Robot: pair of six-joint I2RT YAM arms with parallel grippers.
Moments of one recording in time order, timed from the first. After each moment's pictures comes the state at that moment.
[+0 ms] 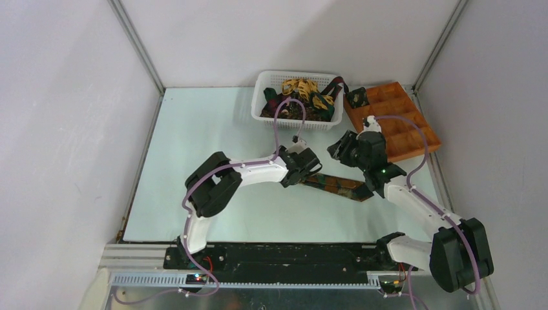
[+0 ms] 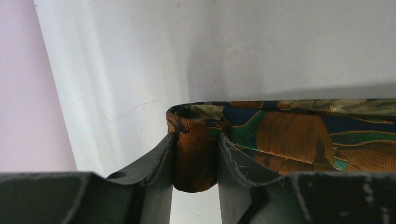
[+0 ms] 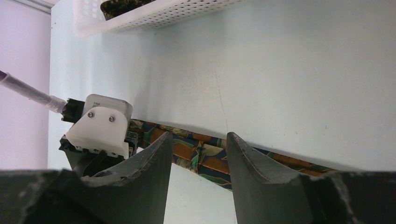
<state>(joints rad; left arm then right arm) -0.95 2.01 1.35 -0.60 -0.88 -0.26 0.36 1.16 0.67 -0.01 -0.01 0.73</state>
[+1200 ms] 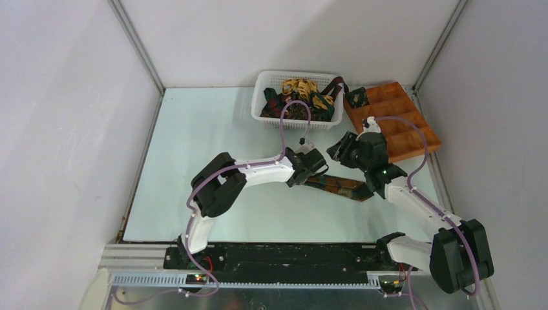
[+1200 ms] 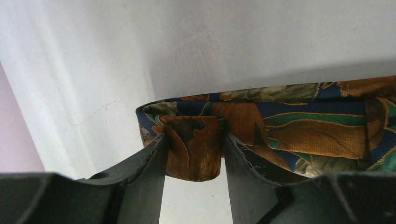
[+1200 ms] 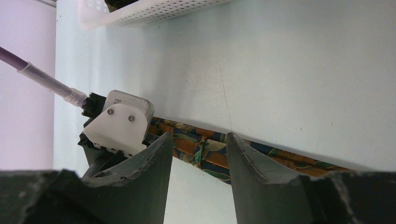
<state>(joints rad) -0.99 2.06 1.44 -0.67 -0.77 -0.32 0.34 1.15 0.65 -0.01 -0.06 0.73</state>
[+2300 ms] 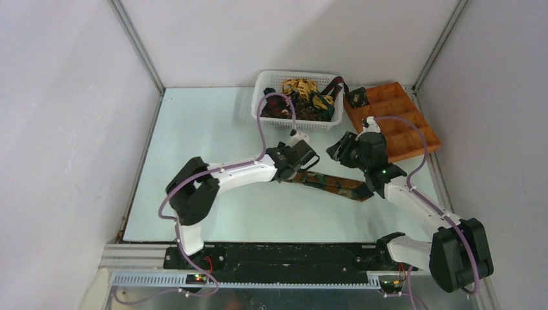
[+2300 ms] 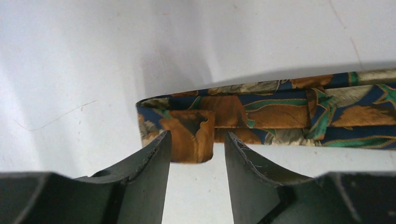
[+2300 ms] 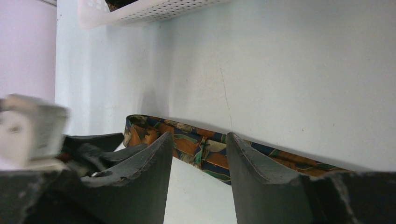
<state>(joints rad) -0.96 1.88 1.33 -0.55 -0.59 -0.38 0.34 1.15 0.65 0.00 -0.07 0.73</state>
